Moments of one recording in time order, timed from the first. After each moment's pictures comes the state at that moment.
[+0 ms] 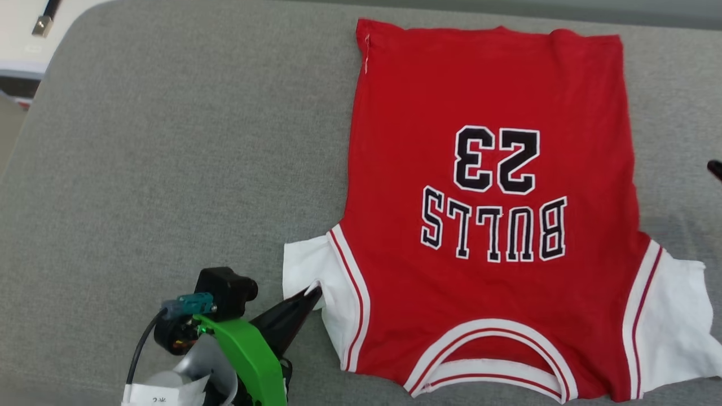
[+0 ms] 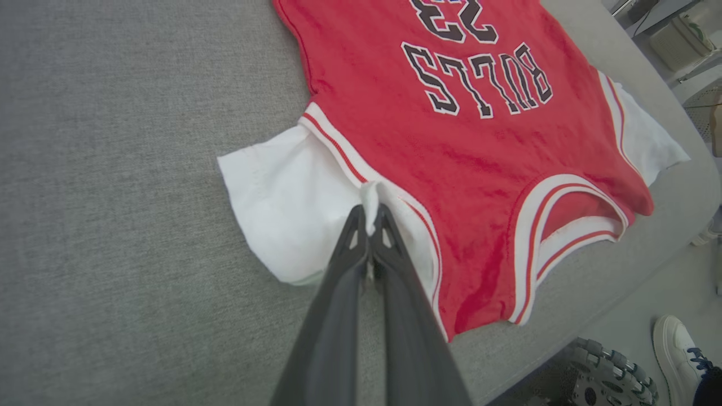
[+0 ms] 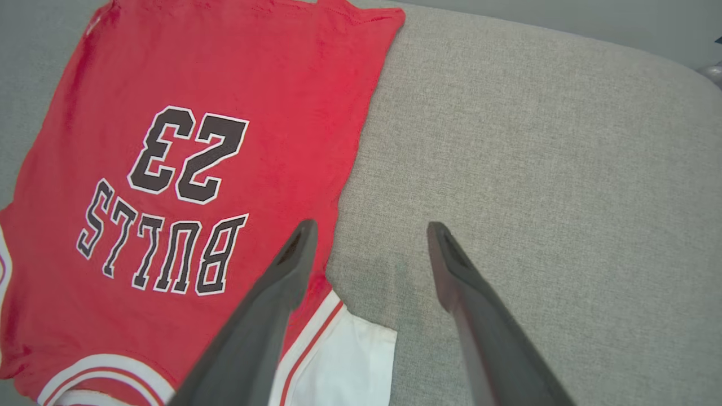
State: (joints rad) left arm -0.15 0.56 -0.61 -0.15 -0.78 -0.06 0.17; right arm -0.36 -0.55 -0.17 -0.23 0.60 0.13 1.07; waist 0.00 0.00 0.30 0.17
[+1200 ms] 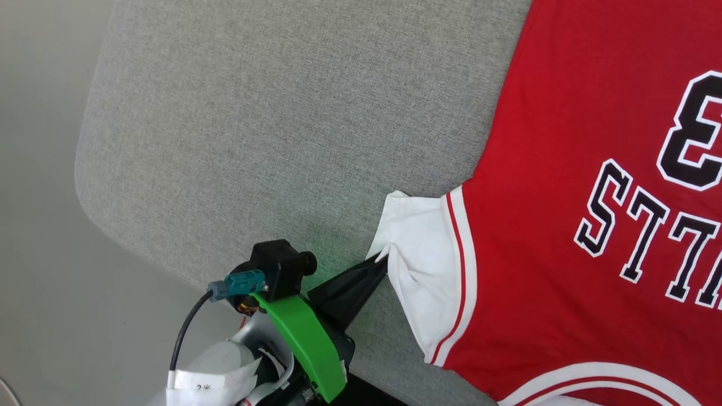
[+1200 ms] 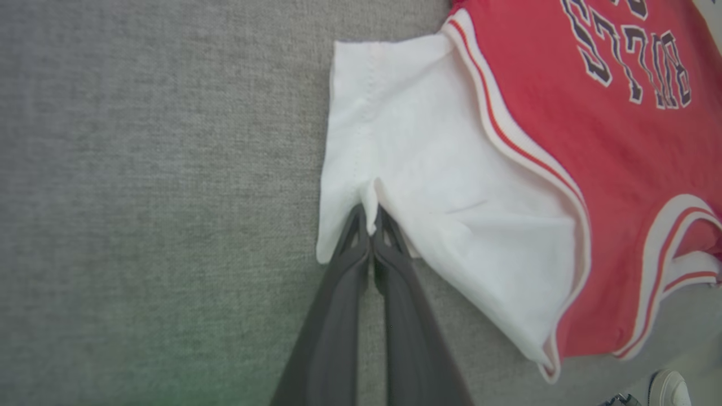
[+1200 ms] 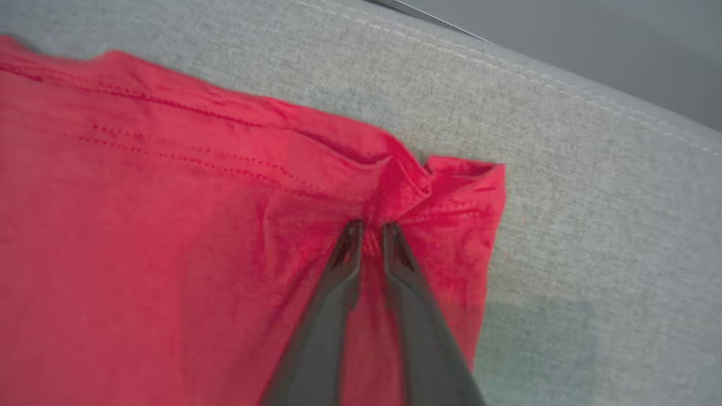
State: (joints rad) left arm -0.29 0.41 -0.68 -0.14 -0.75 -0.10 0.09; right arm -1.13 -0.70 0.00 0.32 0.32 0.13 1.32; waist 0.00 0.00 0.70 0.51
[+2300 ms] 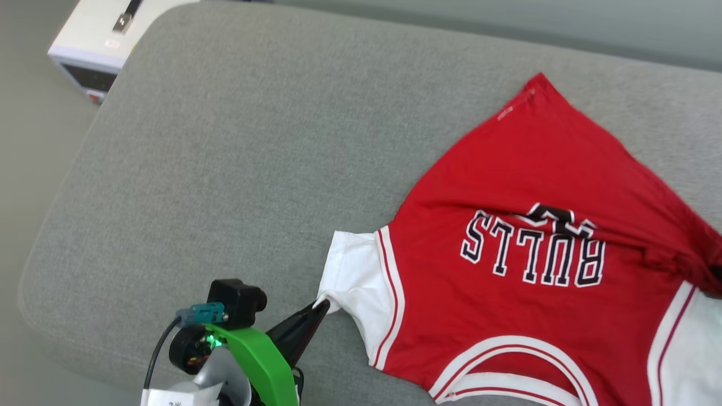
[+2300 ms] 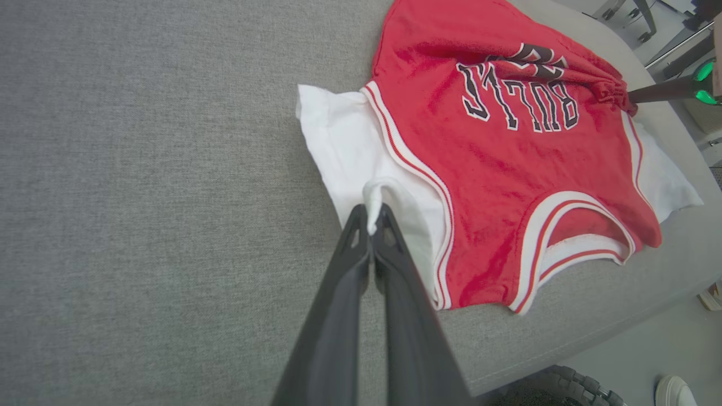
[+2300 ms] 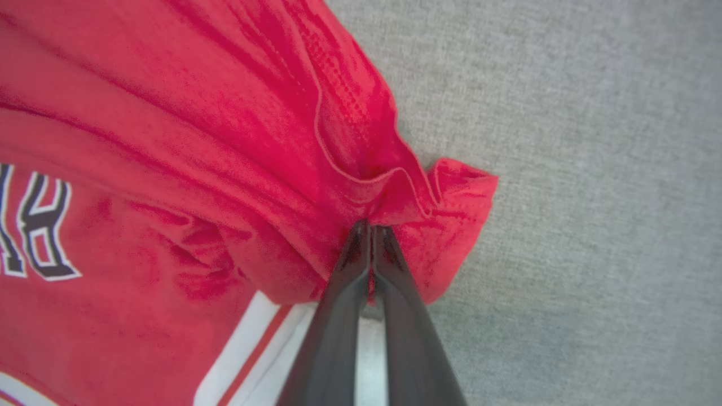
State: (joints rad) left arm -0.16 0.52 -0.65 -0.10 -0.82 -0.01 0.14; right arm -0.38 -0.58 -0.02 0.35 0.53 0.13 0.94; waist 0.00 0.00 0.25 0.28
